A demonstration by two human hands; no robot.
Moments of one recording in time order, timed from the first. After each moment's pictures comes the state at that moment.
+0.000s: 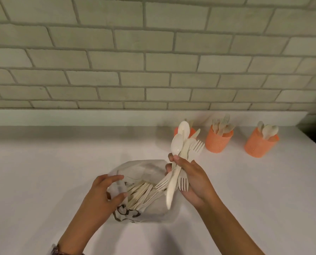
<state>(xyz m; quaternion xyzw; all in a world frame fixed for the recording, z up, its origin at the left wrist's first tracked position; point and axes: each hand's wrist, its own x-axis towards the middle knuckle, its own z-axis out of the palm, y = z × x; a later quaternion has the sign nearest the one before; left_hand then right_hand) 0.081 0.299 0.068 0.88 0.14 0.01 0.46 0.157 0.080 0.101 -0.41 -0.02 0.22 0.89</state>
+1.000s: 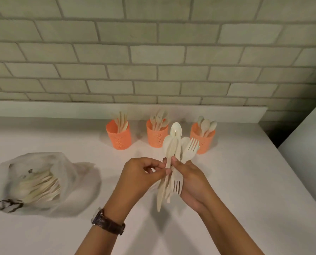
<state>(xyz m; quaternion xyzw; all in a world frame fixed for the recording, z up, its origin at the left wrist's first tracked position) 0.160 -0.074 0.111 0.82 0.09 0.05 0.56 0.191 -0.212 0.101 -0.44 0.02 0.28 0.85</state>
